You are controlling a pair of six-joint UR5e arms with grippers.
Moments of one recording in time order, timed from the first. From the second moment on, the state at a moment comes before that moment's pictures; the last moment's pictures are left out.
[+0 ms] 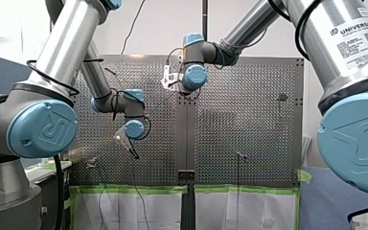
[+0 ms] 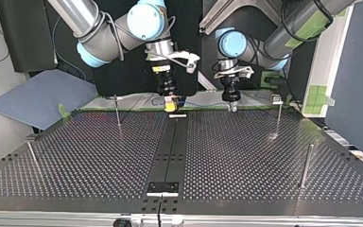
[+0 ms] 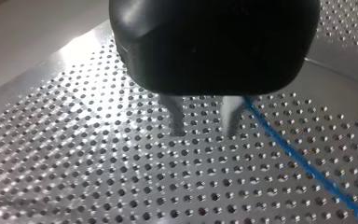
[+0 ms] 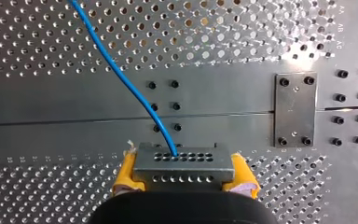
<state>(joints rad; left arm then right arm) -0.32 -1.99 -2.08 -2.11 -2.03 -2.27 2.44 -1.14 1.47 -0.29 1.86 1.67</state>
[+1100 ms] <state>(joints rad) -0.26 -1.83 -2.08 -2.23 -2.18 -2.03 2.38 -1.16 1.51 -0.32 1.84 1.67</state>
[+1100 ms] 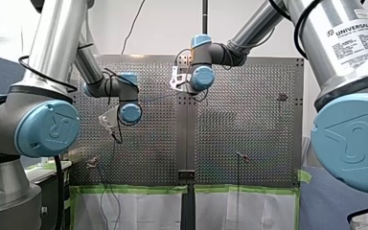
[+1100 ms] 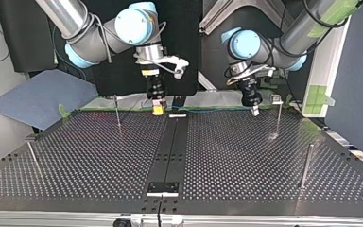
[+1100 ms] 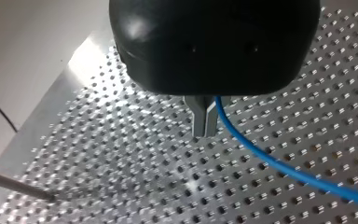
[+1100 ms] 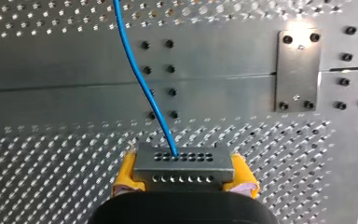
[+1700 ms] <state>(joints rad) -0.20 -1.67 -2.01 -2.37 -2.24 -2.00 2.39 -1.16 1.40 -0.32 1.70 1.66</state>
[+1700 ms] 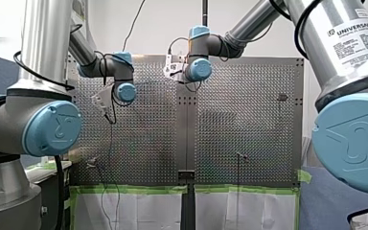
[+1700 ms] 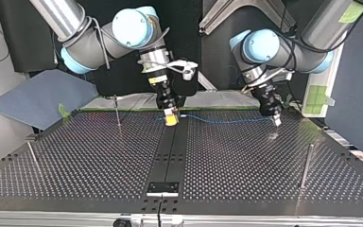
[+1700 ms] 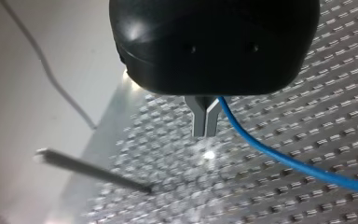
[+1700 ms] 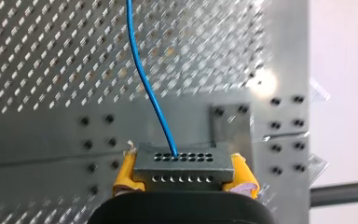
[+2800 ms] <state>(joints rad) -0.05 -1.39 -1.87 -2.62 -2.25 -2.11 2.42 -1.16 1.19 -0.26 1.60 1.64</state>
